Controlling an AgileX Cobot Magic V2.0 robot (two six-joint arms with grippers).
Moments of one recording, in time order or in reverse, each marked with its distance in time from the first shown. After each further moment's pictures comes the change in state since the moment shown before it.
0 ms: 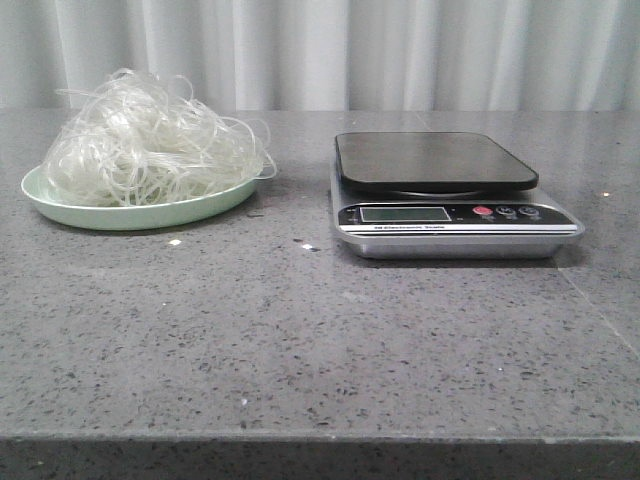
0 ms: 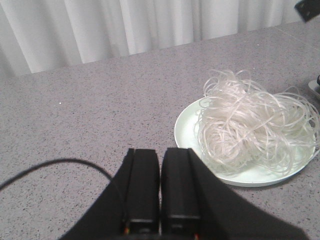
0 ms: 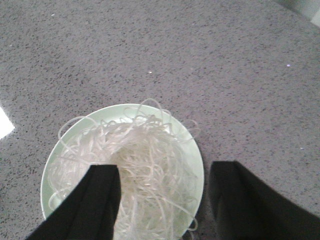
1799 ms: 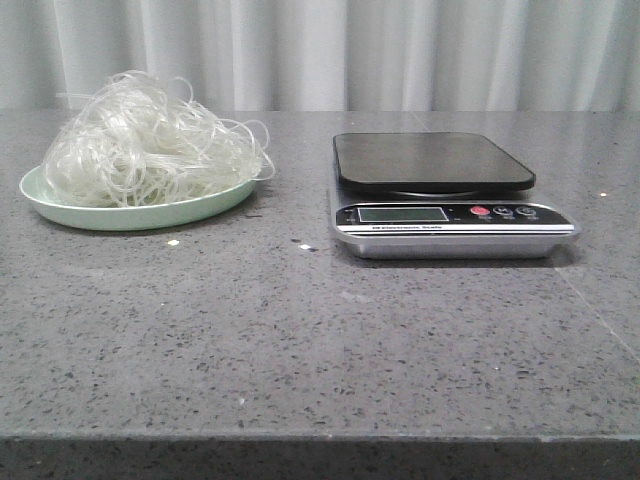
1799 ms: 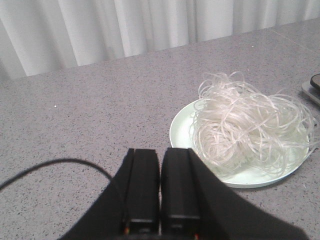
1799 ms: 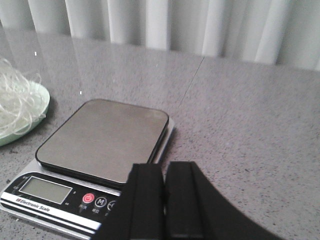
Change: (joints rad) left arm -0.015 0.000 0.000 0.000 -0.004 0.000; right arm -0.332 -1.254 1.490 -0.004 -0.707 0.017
